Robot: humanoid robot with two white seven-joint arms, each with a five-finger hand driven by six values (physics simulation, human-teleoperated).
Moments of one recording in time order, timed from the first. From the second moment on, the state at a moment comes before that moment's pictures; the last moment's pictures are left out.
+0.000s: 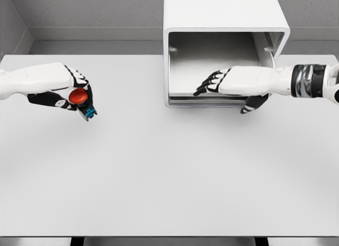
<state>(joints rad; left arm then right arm) -0.65 0.99 -0.58 -1.60 0.02 -0.58 -0.61 -0.94 -0.89 0.94 -1.66 0.15 -0.40 0.61</state>
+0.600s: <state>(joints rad) -0.71 0.98 -0.58 -1.68 0.14 -0.57 -0.61 -0.95 -1.12 0.94 -1.67 -0.27 -0.61 0.61</state>
